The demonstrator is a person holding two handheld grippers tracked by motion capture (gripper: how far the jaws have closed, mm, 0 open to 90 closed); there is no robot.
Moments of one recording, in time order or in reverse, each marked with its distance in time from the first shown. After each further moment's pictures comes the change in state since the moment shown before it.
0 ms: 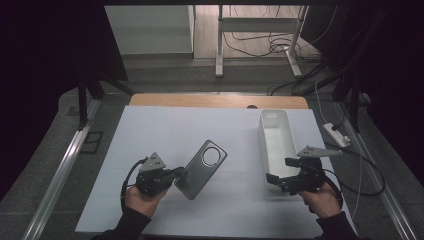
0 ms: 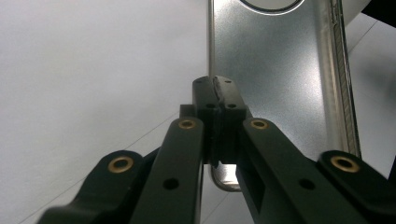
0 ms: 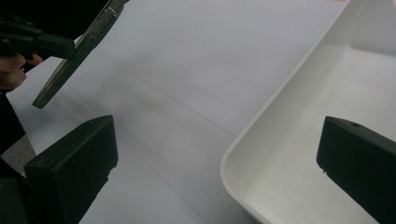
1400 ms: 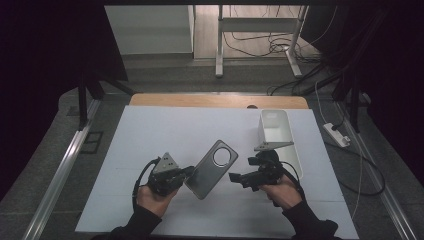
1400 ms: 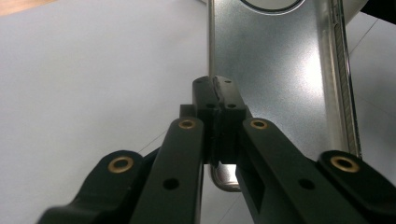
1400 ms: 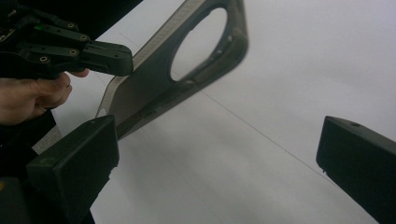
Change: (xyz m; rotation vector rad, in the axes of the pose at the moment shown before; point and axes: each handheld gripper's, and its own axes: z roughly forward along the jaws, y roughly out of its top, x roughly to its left) left arm -0.018 0.010 0.020 -0.014 0.005 0.046; right arm 0.049 0.025 0.075 0.098 0.113 0.009
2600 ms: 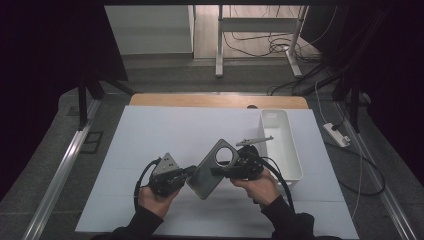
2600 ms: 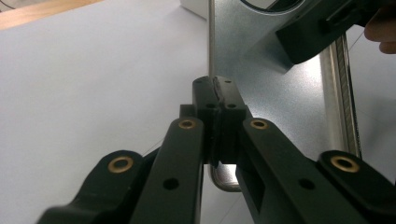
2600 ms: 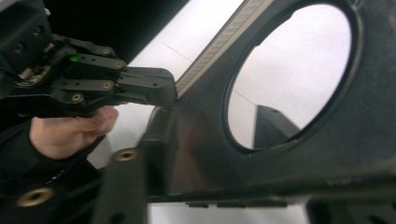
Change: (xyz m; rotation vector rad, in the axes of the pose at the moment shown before) left arm -0.005 0.002 -0.002 -0.047 -0.009 0.013; right arm 0.011 0.015 0.043 0.018 0.194 0.109
